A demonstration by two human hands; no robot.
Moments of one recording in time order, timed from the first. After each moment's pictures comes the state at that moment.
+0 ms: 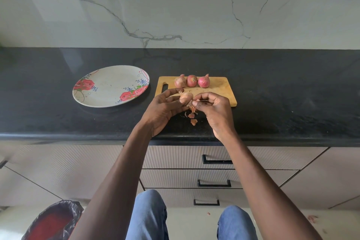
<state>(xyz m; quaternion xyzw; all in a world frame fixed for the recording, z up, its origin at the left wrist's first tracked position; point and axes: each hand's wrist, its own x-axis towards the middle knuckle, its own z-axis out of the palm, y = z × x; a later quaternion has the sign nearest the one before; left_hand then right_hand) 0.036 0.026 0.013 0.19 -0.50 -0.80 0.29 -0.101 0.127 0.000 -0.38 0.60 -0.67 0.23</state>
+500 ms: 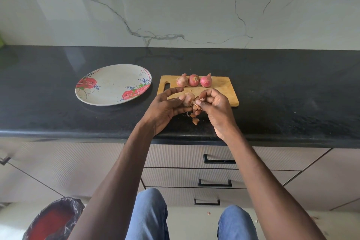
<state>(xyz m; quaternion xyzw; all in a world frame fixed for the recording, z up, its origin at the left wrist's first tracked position) 0.035 0.020 0.008 0.21 -0.47 -0.80 0.29 -0.102 0.126 0.003 -0.38 0.56 -0.67 0.30</state>
